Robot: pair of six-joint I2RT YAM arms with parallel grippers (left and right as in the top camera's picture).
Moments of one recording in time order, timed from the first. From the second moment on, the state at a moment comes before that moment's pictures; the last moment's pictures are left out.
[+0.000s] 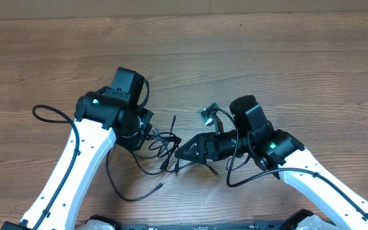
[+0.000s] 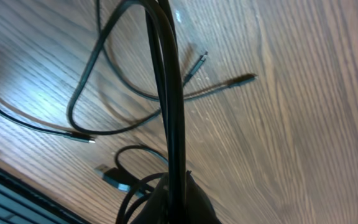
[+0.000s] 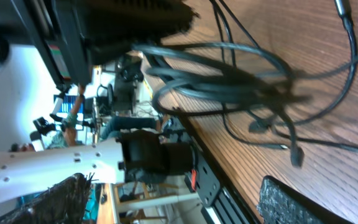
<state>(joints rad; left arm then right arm) -0.33 1.41 1.27 -1.21 0.11 -1.43 0.58 1.29 0.81 -0.26 -0.94 0.67</state>
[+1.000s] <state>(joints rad) -0.39 1.41 1.27 -1.09 0.18 -1.47 0.58 1.29 0.81 -0.10 -0.69 1.17</state>
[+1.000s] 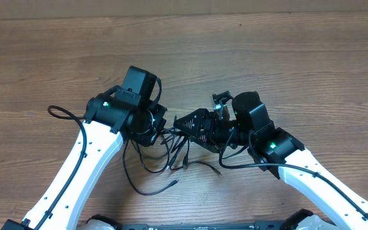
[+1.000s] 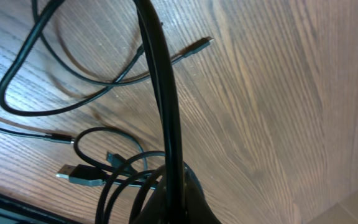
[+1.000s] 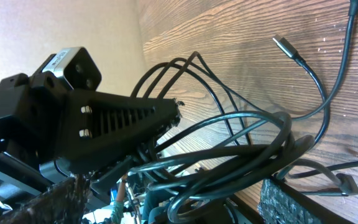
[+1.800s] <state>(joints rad) -0.44 1.41 1.27 -1.03 0.19 -1.49 0.58 1.29 0.81 -0.14 -0.62 1.17</state>
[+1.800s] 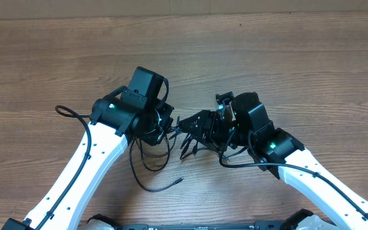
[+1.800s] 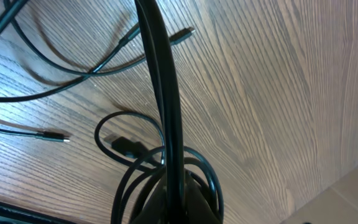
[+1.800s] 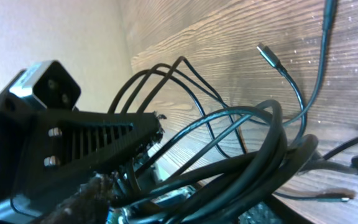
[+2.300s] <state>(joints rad) -0.45 1.41 1.27 -1.03 0.19 -1.49 0.58 1.29 0.81 -0.14 -0.60 1.18</state>
